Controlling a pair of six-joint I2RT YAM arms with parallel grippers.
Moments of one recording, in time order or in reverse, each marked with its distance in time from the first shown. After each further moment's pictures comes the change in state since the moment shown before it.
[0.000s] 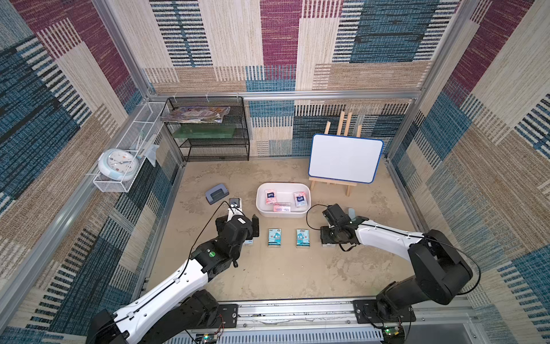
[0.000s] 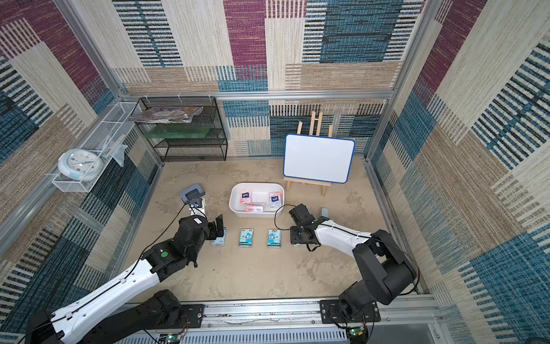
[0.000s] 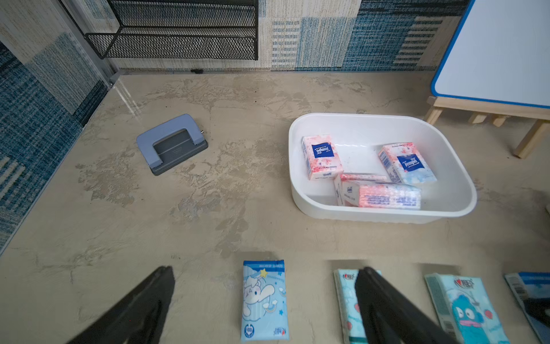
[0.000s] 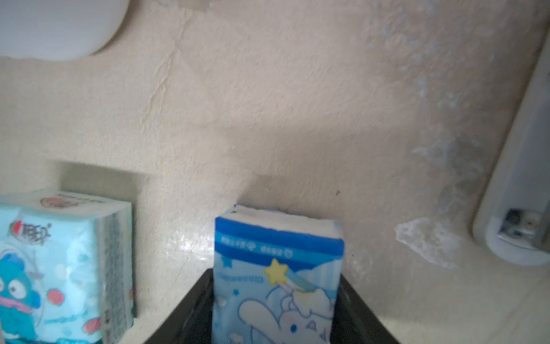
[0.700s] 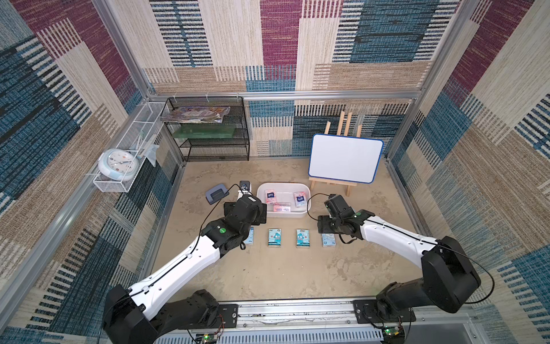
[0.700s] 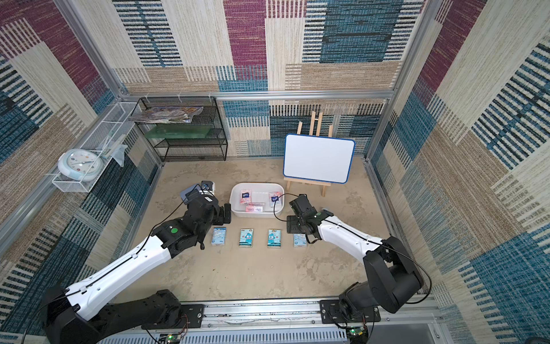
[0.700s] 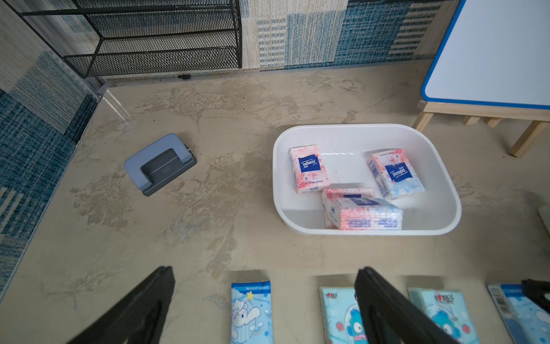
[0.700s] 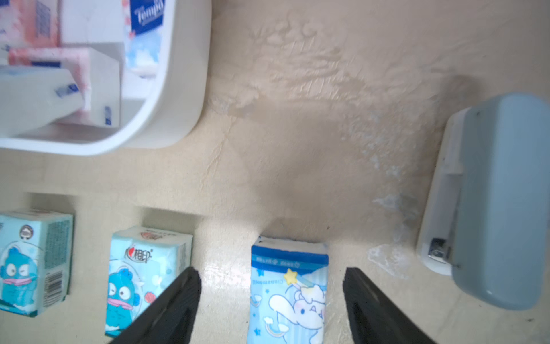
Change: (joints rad) left arm 0.031 0.264 0.317 -0.151 0.060 0.027; right arm -0.013 -0.078 0.117 -0.056 0.052 0.001
